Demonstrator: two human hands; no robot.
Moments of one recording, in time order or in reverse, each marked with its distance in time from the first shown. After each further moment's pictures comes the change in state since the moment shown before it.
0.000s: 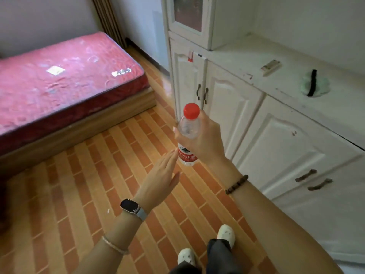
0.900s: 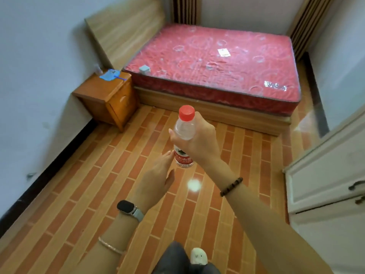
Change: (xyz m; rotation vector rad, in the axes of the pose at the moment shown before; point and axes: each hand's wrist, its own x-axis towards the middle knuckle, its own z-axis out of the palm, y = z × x) left_hand -0.110 -0.163 -0.100 0.157 0.457 -0.891; right_hand 0.054 -0.177 0.288 0.472 -0.689 -0.532
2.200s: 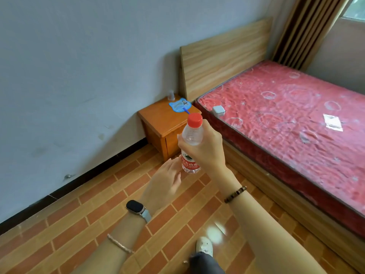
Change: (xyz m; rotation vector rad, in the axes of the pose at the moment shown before) left_hand 0.347 -0.335 -0.099 0.003 0.308 -0.421; right_hand 0.445 0.030 0.339 0.279 -0.336 -0.193
